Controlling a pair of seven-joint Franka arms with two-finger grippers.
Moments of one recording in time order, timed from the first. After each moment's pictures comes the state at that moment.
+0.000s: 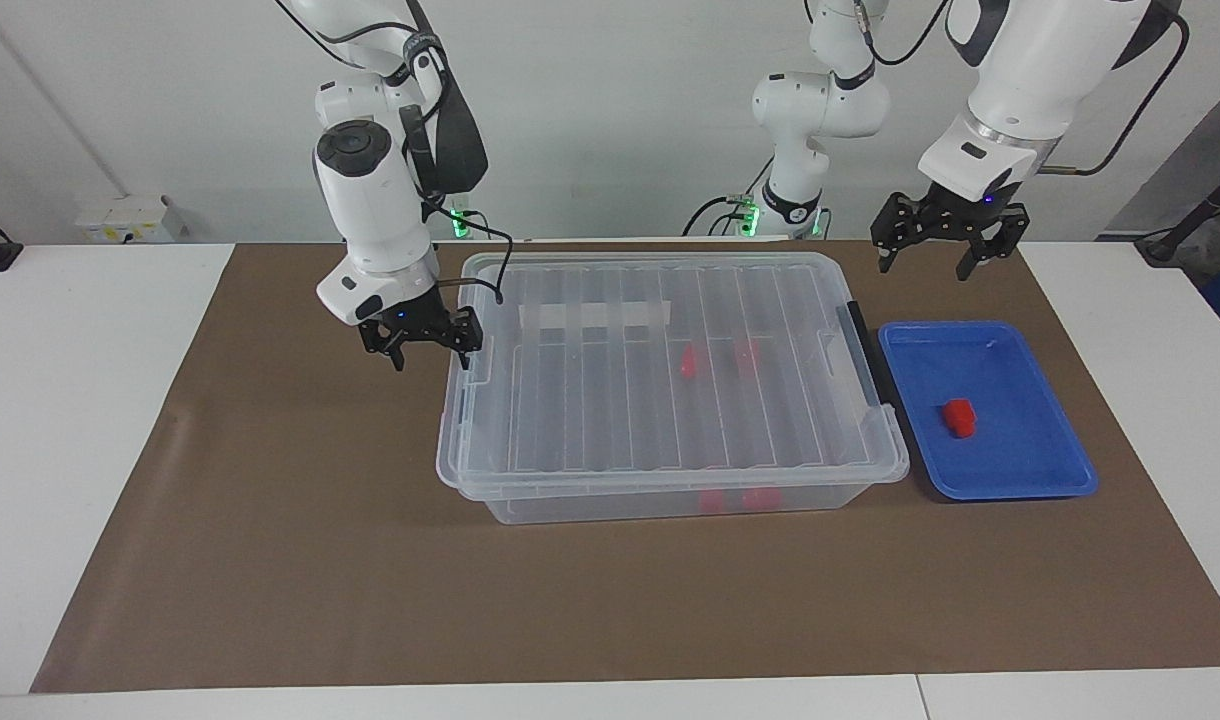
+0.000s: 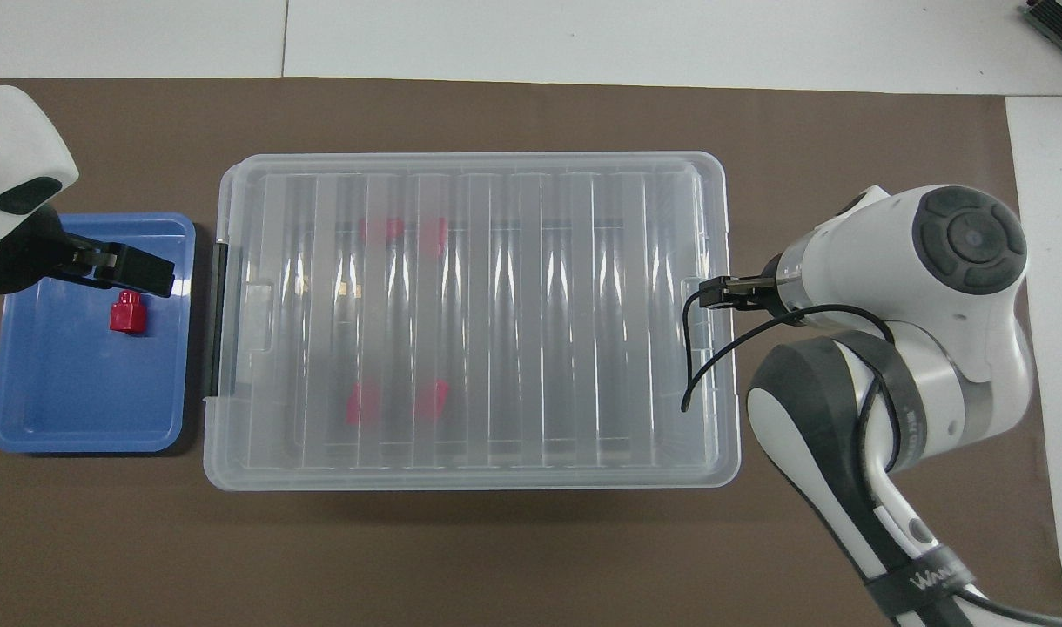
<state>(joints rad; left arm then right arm) -0.23 0.01 0.06 -1.54 0.01 1.55 0.06 0.23 0.05 0.02 -1.95 -0.01 2.06 0.27</state>
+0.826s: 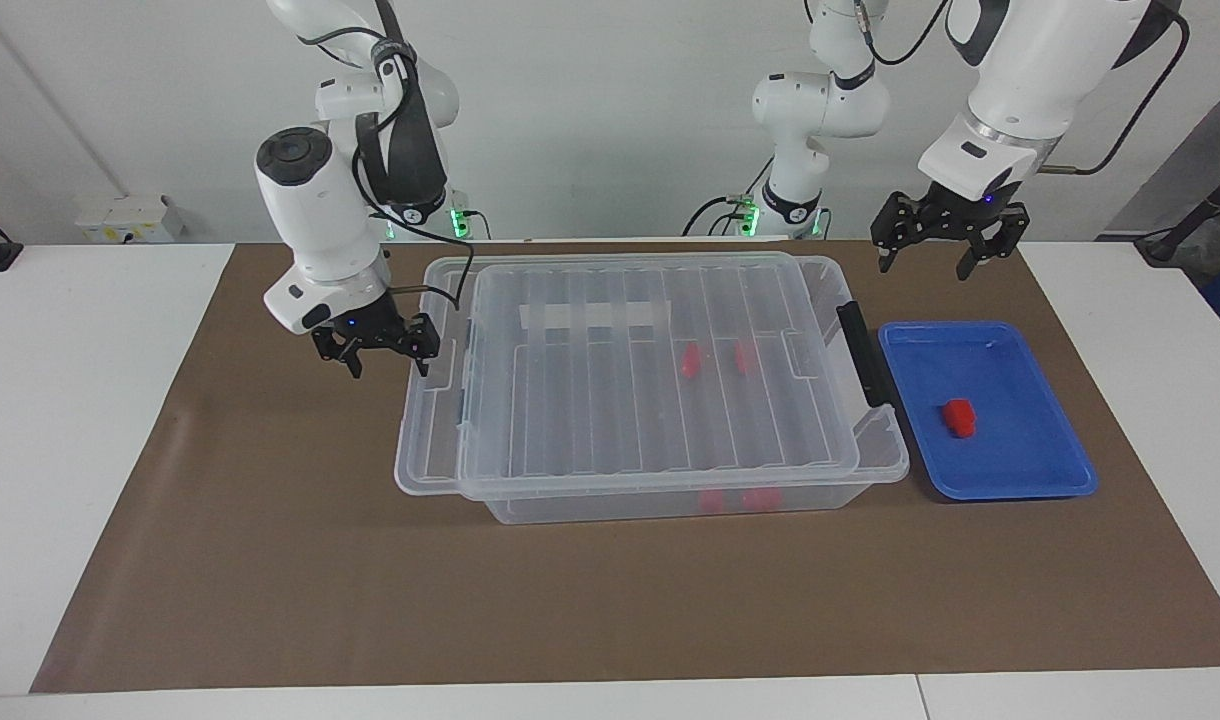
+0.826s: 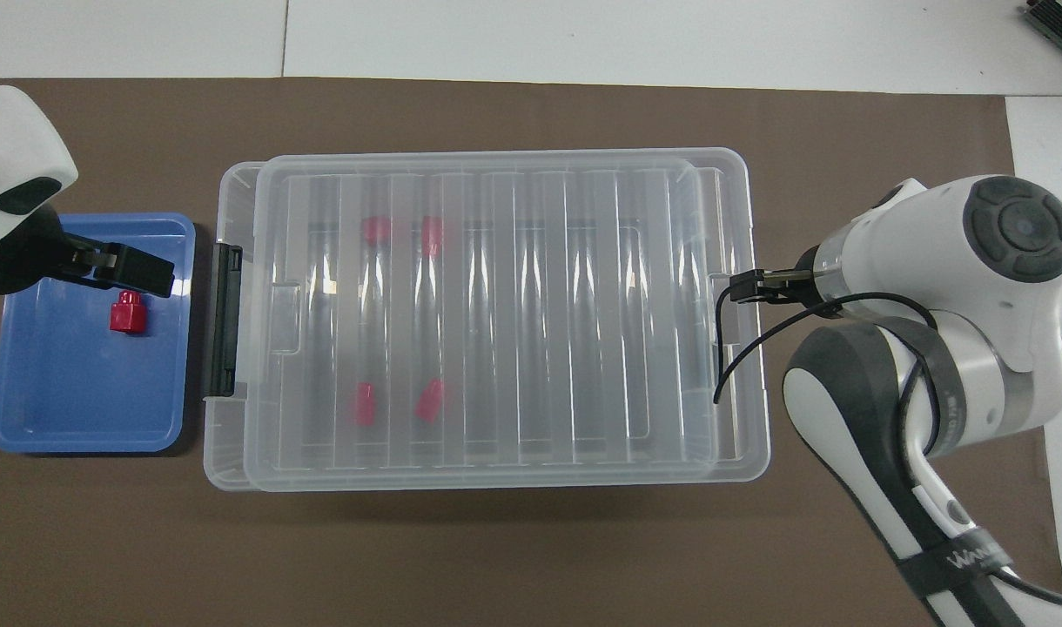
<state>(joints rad) -0.23 0.01 0.06 -1.54 0.01 1.55 0.06 0.10 0.04 0.01 -1.95 -0.01 2.05 0.14</state>
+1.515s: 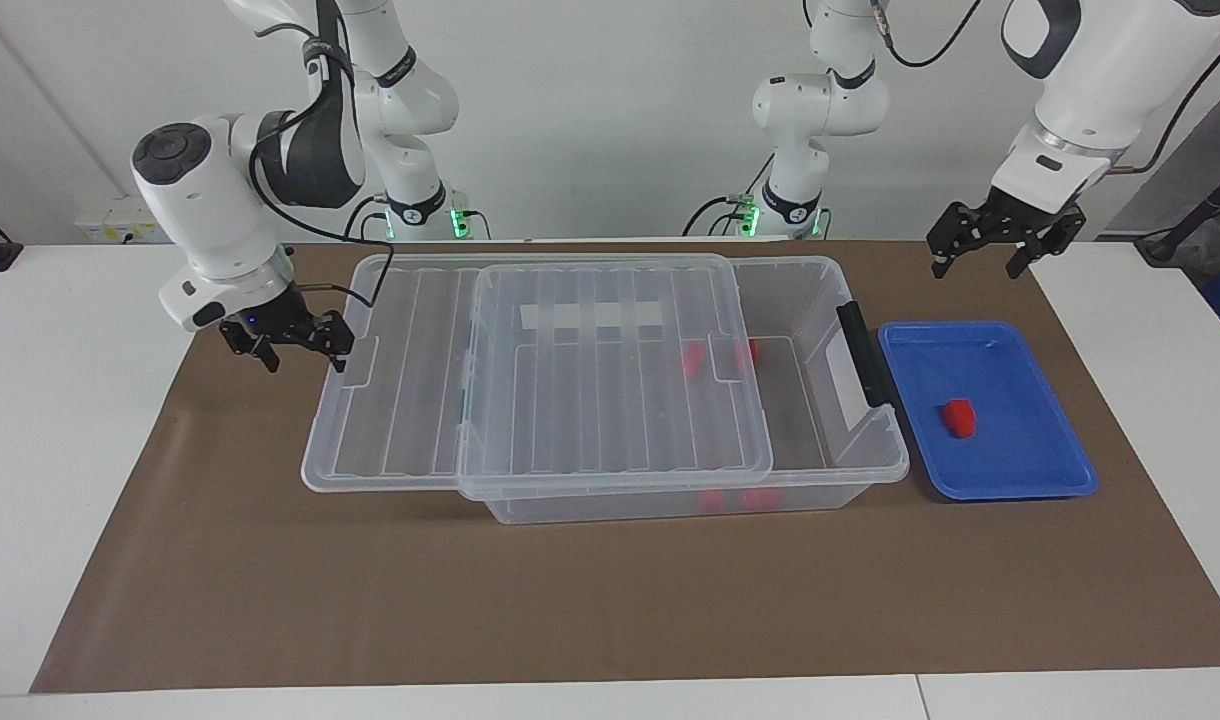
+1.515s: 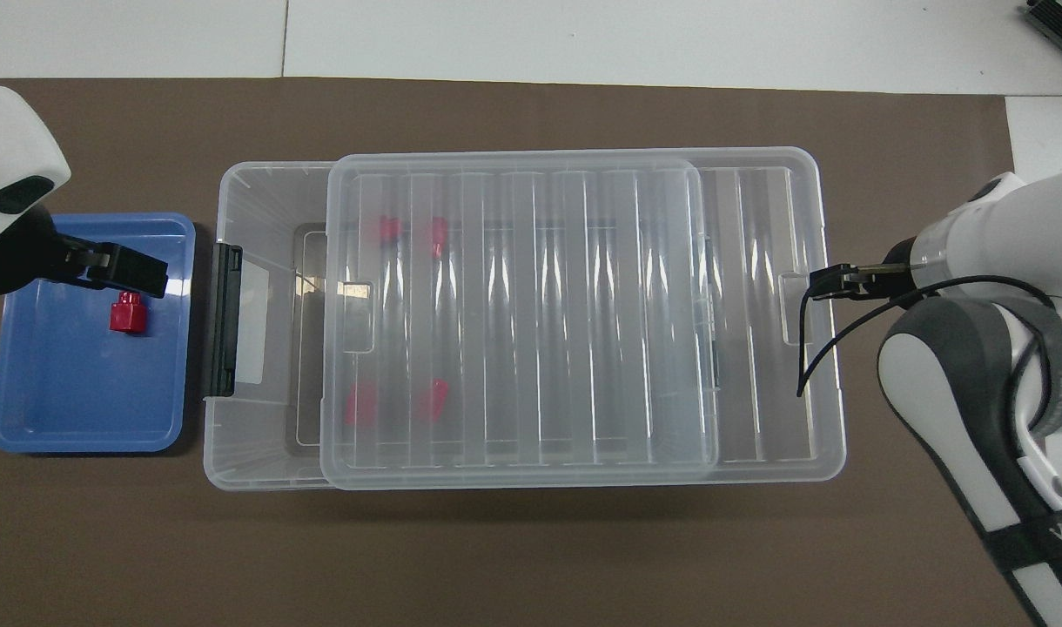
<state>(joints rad) -0.08 -0.01 0.07 -1.59 0.03 1.59 0.07 -0.07 0.02 0.01 -1.95 -0.01 2.00 -0.01</state>
